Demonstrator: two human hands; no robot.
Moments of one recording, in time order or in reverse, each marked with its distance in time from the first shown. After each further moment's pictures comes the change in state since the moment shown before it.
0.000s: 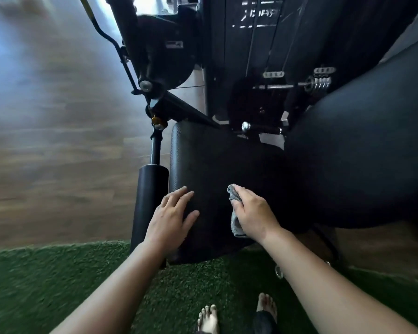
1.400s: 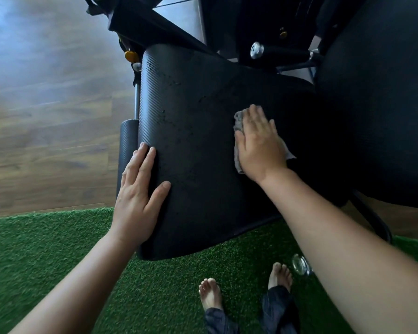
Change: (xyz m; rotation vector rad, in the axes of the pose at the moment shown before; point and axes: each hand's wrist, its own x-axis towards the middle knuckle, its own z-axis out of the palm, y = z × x) left_hand 0.009 -0.035 0.069 -0.142 0.142 -0.106; right_hand 0.130 0.112 0.063 -0.271 0.116 -0.070
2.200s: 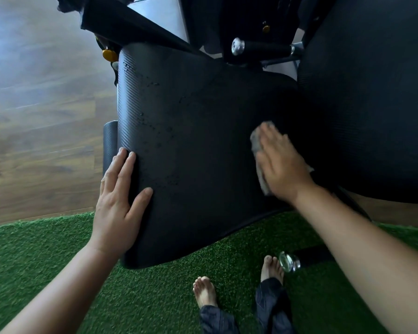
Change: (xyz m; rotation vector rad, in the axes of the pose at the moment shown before) left_hand -0.001 0.004 -0.002 0.017 0.001 -0.001; right_hand -0.042 0.089 -0.014 -0.022 0.003 -0.126
